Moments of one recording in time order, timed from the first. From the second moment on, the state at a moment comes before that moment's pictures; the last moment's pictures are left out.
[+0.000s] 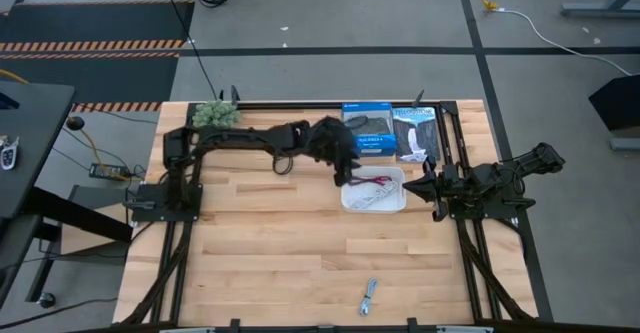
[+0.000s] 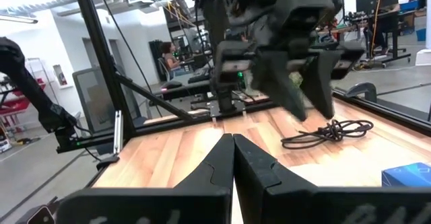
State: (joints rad) left arm 0.19 1.94 1.52 -0.18 0.14 -0.15; right arm 0.36 0.01 0.01 0.11 0.40 0.16
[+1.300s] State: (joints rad) left arm 0.46 1.87 1.52 -0.97 0.02 -0.18; right arm 0.36 0.01 0.01 0.14 0.40 0.16
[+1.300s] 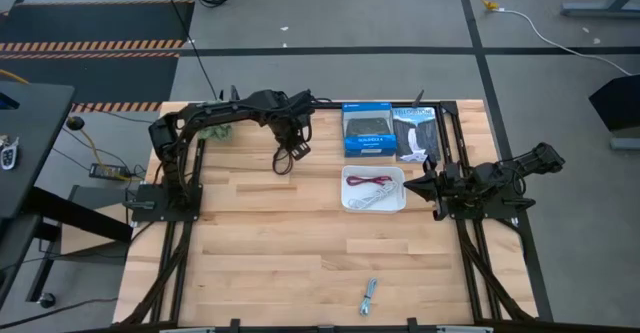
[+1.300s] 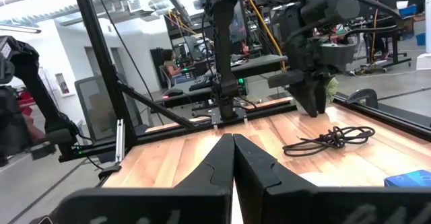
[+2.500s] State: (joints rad) left arm 0.61 1.90 1.28 -0.70 0.04 -0.46; right arm 0.36 0.01 0.01 0.14 0.40 0.16
